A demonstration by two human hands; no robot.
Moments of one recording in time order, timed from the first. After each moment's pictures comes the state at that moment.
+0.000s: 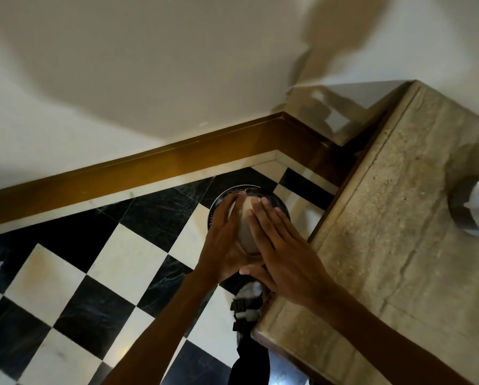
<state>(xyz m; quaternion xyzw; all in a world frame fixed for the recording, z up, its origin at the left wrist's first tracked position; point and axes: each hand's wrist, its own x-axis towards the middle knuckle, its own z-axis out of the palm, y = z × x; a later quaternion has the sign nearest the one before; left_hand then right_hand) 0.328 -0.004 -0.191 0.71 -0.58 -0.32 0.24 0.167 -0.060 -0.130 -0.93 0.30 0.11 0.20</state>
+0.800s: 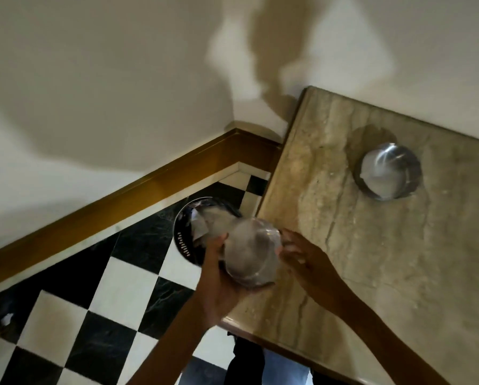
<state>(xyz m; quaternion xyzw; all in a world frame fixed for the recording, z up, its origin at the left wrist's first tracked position) 0.216 0.004 -0.071 0.45 0.13 -0.78 0.41 0.020 -0.044 -0.066 -0.51 0.57 -0.14 0.63</state>
